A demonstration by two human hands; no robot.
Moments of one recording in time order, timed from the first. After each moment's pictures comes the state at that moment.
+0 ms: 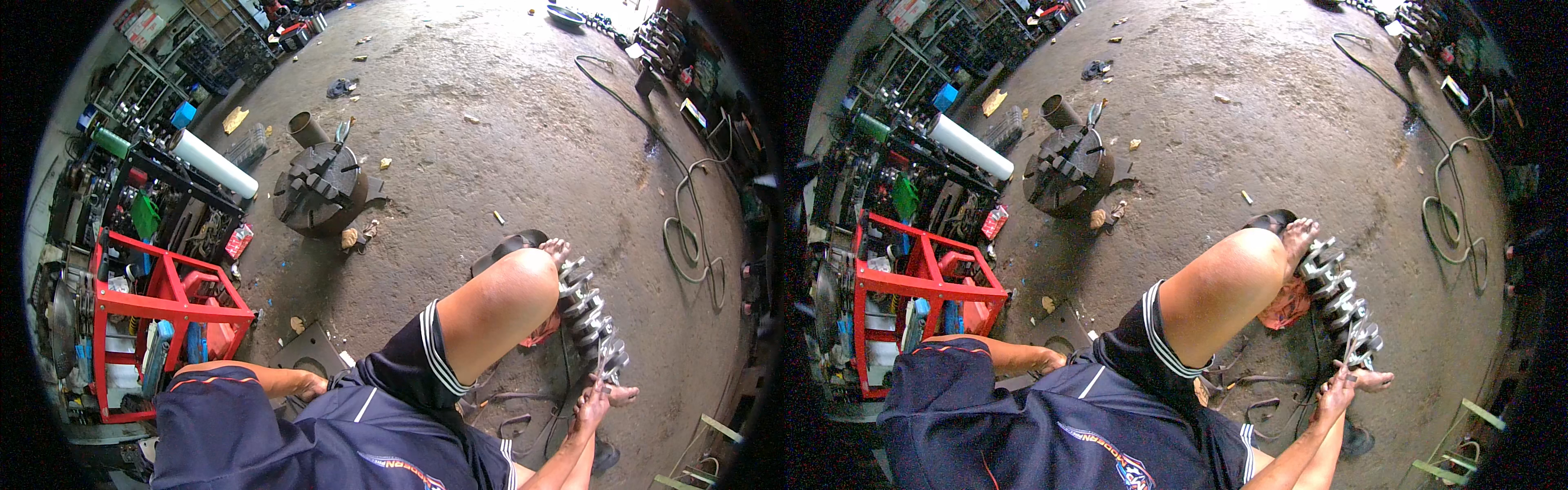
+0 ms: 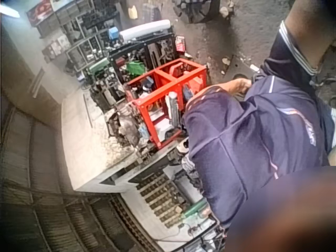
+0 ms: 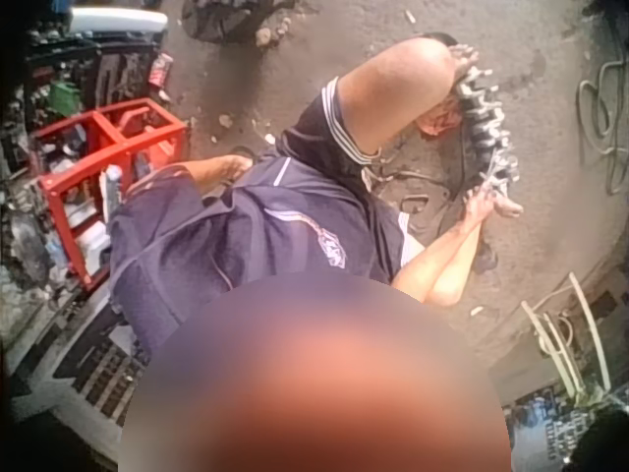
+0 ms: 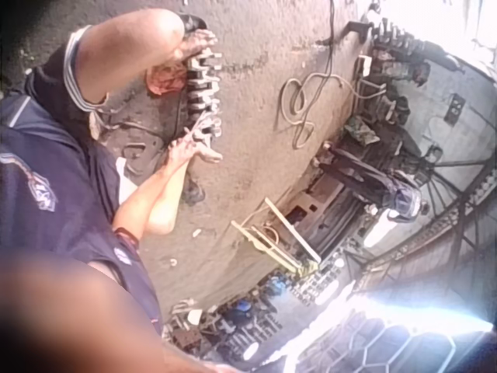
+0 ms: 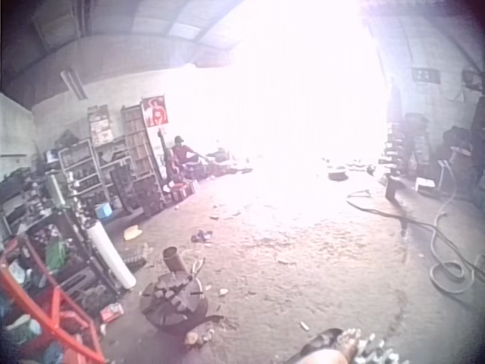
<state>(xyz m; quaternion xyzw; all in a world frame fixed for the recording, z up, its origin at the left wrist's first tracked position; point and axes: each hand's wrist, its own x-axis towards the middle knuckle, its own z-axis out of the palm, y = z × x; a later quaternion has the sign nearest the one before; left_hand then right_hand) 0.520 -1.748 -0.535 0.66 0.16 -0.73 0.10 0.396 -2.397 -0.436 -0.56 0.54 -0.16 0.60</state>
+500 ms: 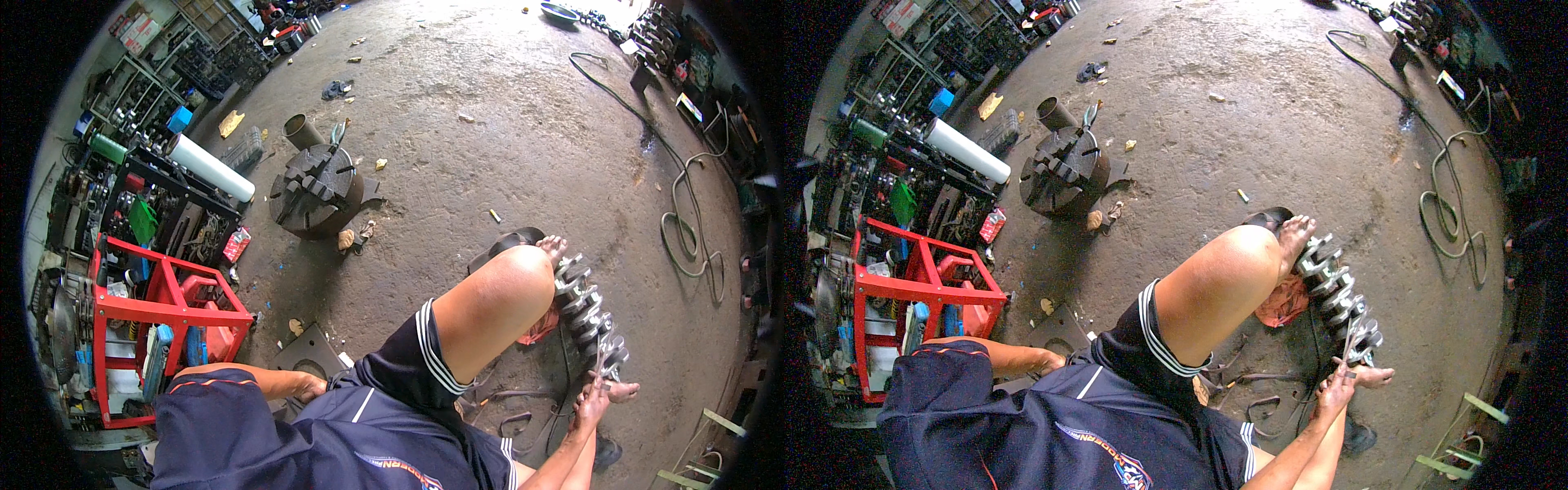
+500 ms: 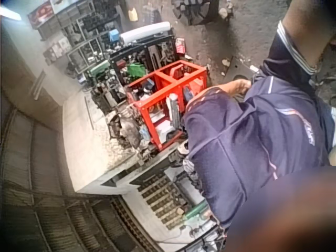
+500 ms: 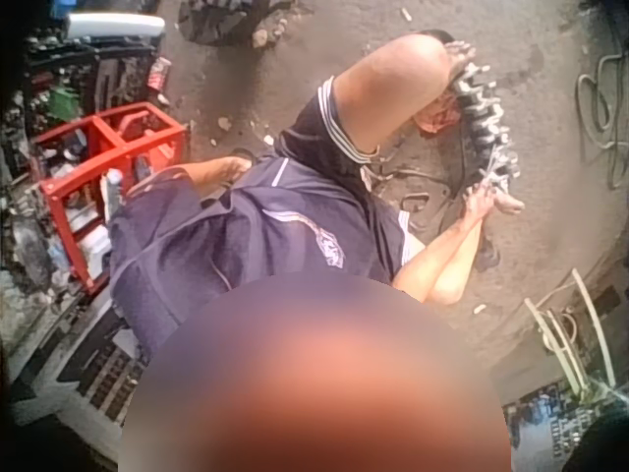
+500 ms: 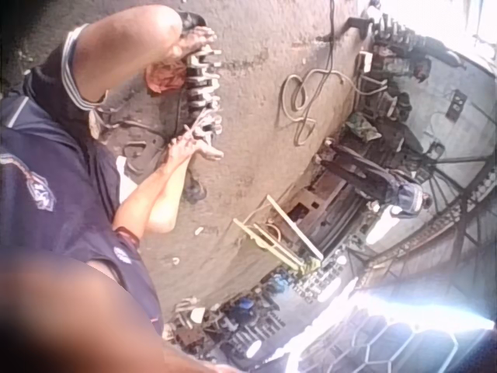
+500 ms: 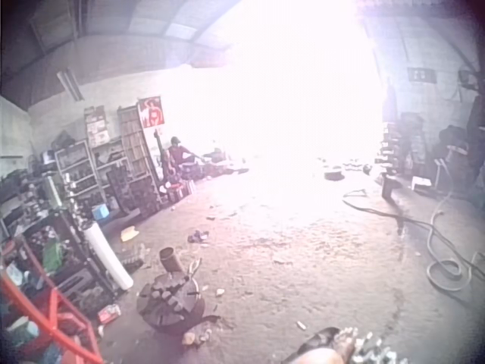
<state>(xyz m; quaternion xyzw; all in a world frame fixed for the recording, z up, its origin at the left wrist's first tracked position) 0.519 -1.750 -0.537 0.66 0.15 -0.73 0.10 0.394 -2.398 -0.439 -0.55 0.54 -0.16 0.62</state>
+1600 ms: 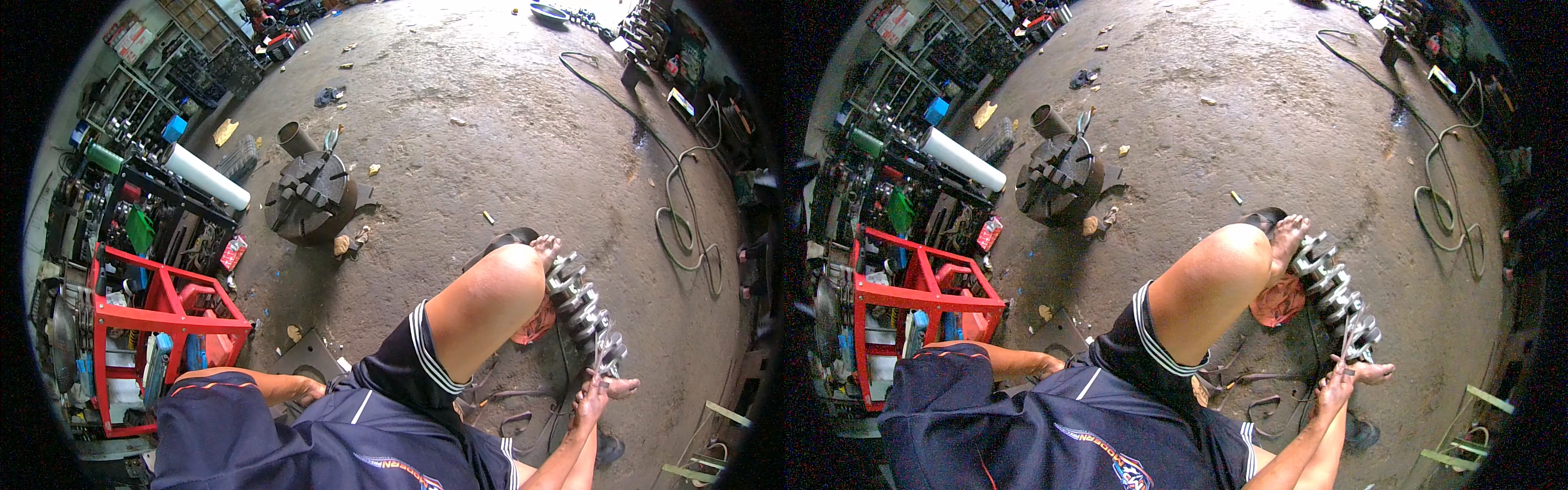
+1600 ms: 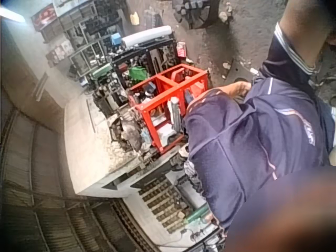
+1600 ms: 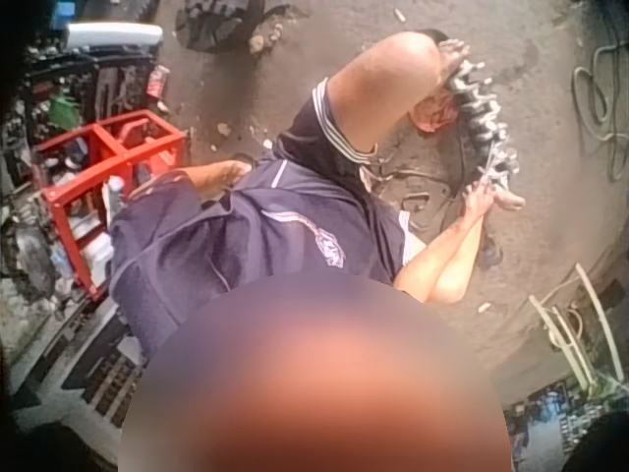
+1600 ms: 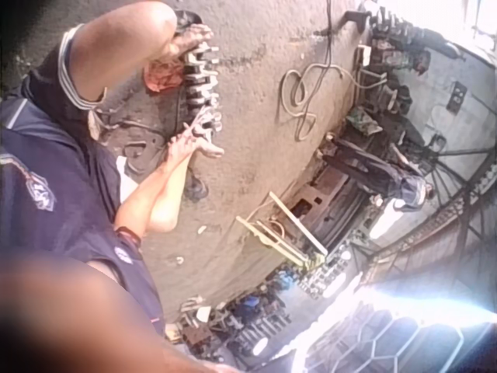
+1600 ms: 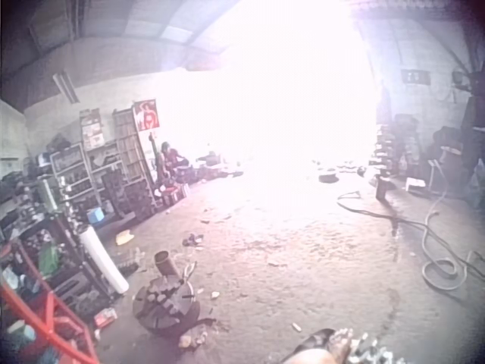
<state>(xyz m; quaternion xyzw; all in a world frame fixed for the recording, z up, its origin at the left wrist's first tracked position) 0.519 -1.746 -0.542 0.66 0.14 -0.74 0.09 0.396 -2.395 -0.434 -0.56 0.55 -0.17 0.60</state>
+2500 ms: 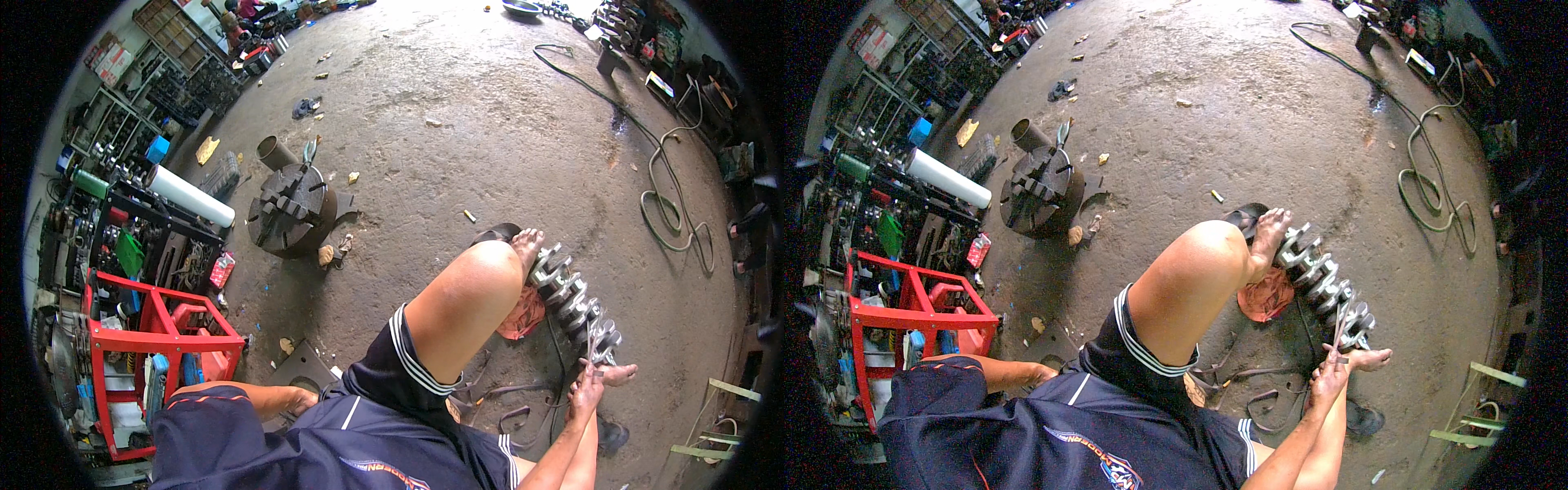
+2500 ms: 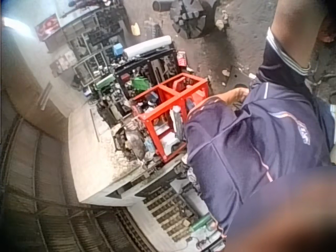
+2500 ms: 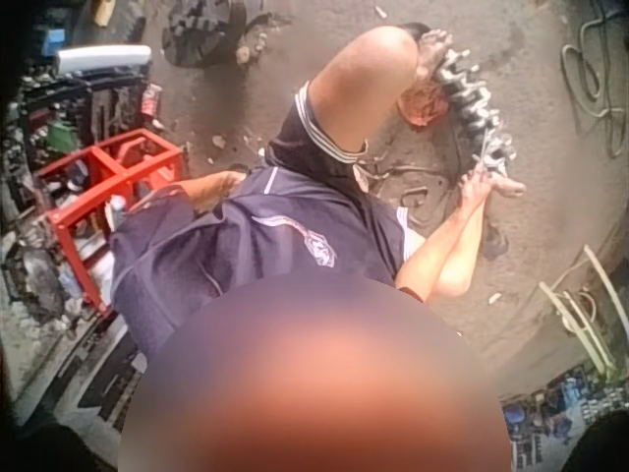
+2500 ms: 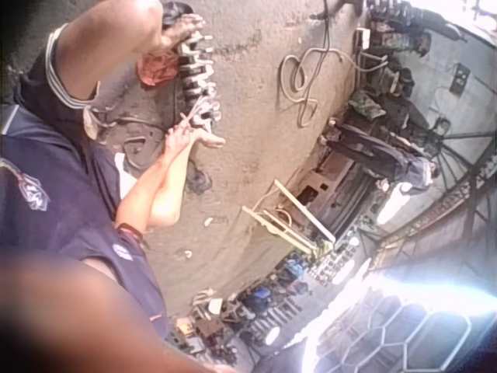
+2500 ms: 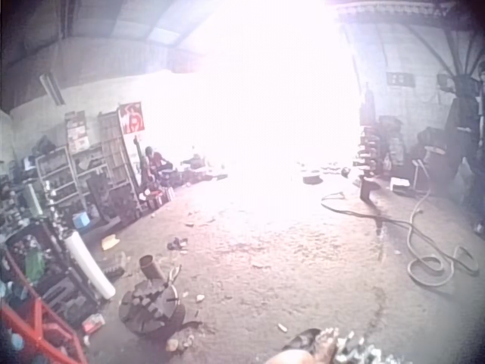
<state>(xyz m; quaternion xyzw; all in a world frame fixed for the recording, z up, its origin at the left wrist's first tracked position) 0.530 -1.747 -0.534 0.67 0.13 -0.73 0.07 0.394 -2.396 -0.432 -0.58 0.51 -0.16 0.62</state>
